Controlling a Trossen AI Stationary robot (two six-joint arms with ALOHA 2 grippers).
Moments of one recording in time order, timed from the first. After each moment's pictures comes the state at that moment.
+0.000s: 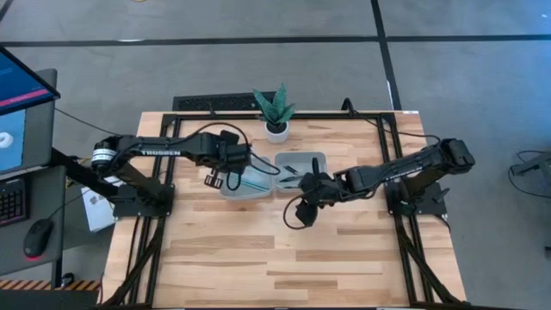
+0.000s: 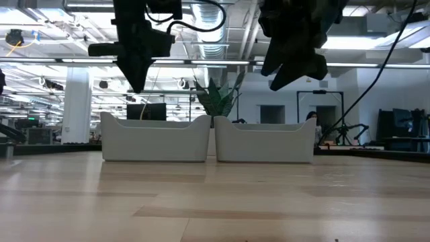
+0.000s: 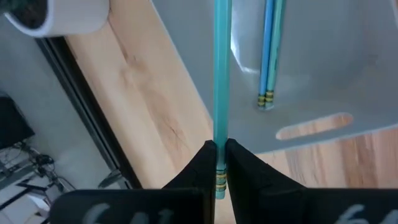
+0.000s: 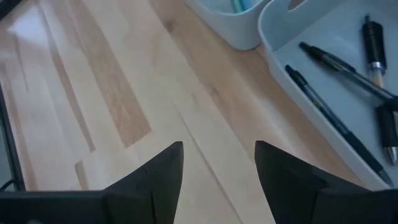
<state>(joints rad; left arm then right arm) 0.13 1.52 1.27 -1.17 -0.37 0.49 0.21 1.52 1.06 -0.50 0.13 0.73</state>
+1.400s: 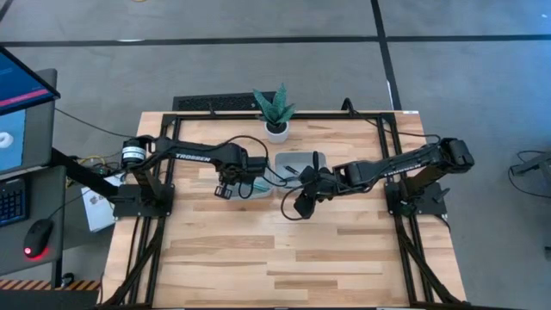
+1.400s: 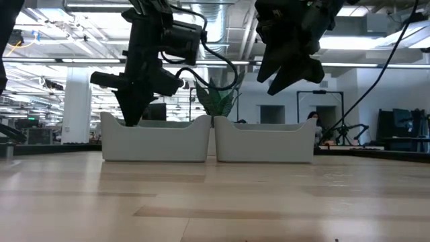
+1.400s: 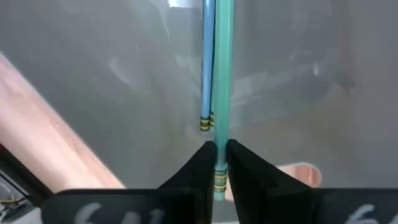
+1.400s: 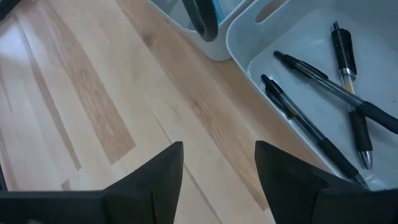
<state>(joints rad) 0.14 1.78 1.26 -1.17 -0.24 0.38 0.14 1.52 1.06 -0.51 0.13 0.74</state>
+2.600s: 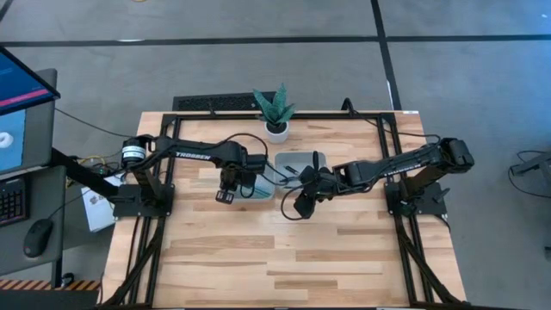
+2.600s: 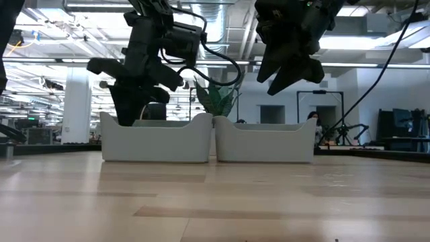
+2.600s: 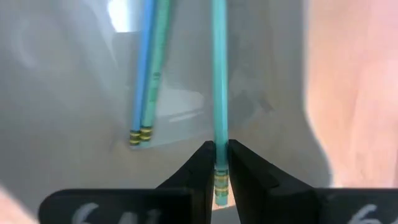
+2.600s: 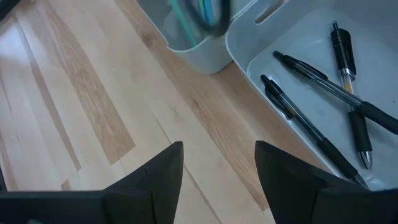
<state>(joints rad) 0.15 1.78 1.26 -1.17 0.01 0.37 0.14 1.52 1.06 -0.51 0.13 0.73</state>
